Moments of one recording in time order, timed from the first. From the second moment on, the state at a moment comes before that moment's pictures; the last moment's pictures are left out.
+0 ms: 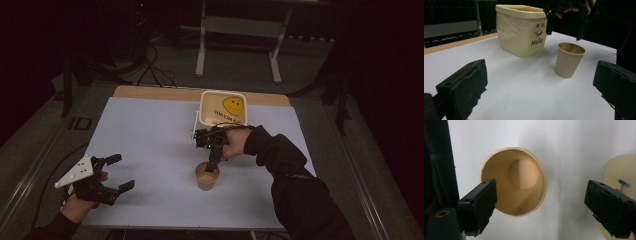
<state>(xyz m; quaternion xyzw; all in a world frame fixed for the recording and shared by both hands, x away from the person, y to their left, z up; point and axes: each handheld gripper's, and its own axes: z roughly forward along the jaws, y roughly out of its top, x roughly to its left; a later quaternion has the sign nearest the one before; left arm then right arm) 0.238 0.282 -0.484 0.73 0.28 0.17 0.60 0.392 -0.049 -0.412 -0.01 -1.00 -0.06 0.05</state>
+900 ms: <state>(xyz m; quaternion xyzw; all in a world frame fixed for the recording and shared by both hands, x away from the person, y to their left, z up) 0.239 0.282 -0.485 0.73 0.28 0.16 0.61 0.386 -0.042 -0.351 0.01 -1.00 -0.07 0.03</state>
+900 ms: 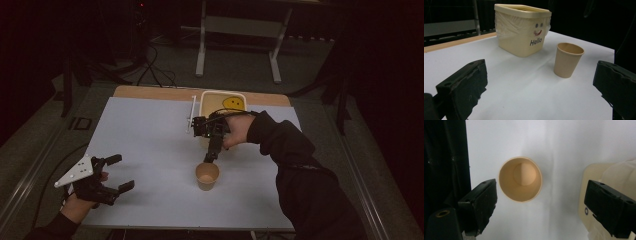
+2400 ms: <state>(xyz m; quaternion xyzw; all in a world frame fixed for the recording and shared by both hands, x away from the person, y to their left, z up) 0.239 0.282 -0.485 0.73 0.28 0.16 0.61 0.374 -0.042 -0.316 0.02 -1.00 -0.09 0.01</state>
